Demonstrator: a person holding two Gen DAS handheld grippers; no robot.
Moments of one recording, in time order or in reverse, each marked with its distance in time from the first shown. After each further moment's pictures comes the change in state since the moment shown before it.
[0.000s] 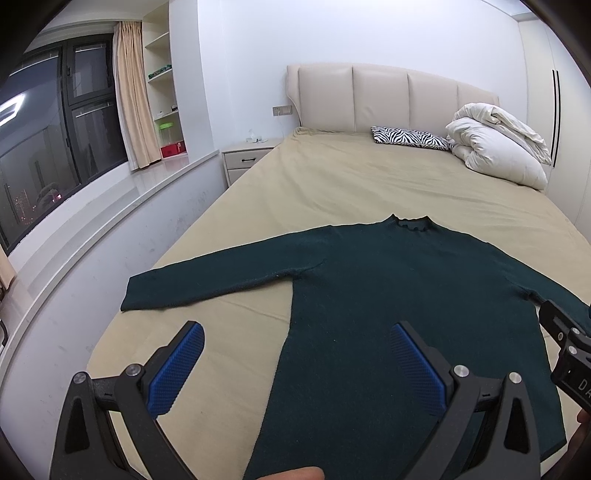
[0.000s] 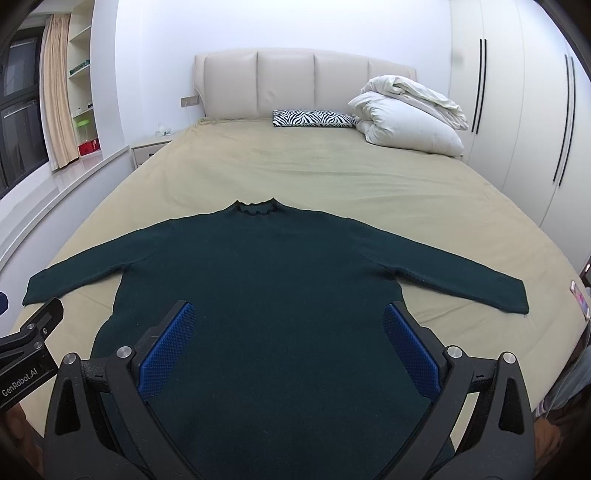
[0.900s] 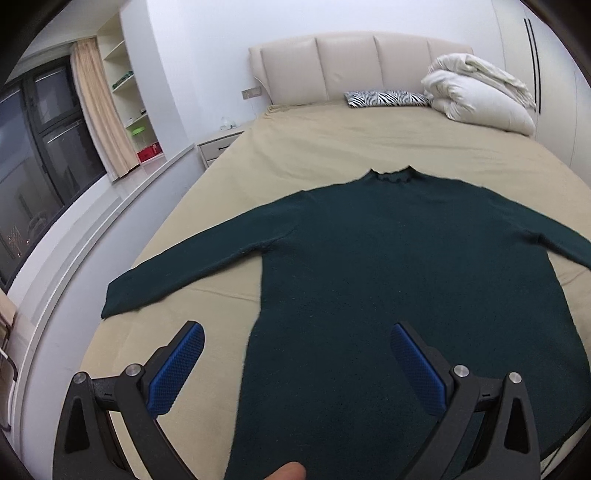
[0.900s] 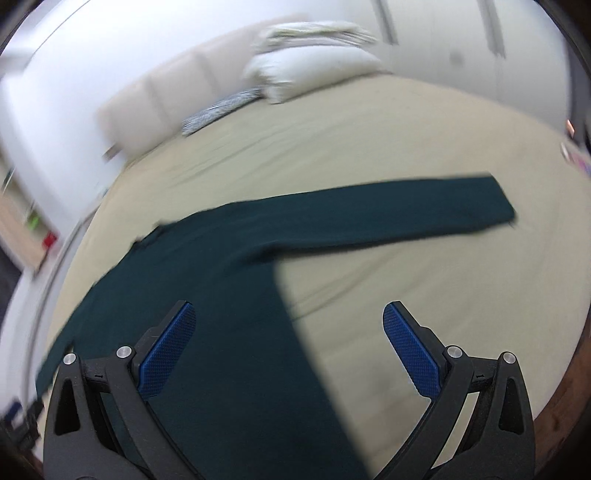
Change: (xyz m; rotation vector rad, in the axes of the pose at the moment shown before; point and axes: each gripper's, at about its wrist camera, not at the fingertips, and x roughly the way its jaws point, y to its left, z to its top) left arm 0.047 -0.052 -0.018 0.167 0.090 -0.004; right arm 0.078 -0.247 -0.037 0.536 0.087 -0.042
